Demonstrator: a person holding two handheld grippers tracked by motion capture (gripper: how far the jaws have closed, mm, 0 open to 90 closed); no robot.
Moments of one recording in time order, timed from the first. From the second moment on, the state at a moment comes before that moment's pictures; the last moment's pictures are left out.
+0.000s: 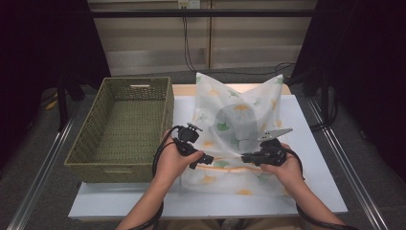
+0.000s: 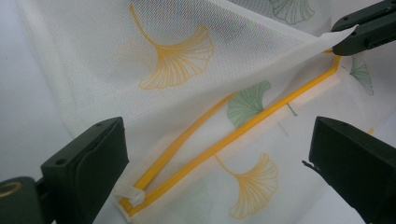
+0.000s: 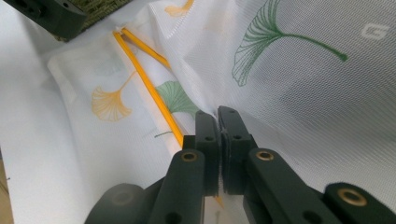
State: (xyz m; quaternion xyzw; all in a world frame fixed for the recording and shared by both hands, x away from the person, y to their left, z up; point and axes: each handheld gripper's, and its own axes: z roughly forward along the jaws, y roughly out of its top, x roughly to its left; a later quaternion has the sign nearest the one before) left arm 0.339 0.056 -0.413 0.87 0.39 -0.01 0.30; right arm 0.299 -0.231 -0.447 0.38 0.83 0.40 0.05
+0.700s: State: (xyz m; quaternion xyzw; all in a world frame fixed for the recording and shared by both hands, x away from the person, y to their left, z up) left arm 0.339 0.057 -0.417 0.87 0.39 -0.01 0.29; right arm 0.296 -0.229 -0.459 0.38 0.84 0.39 0.05
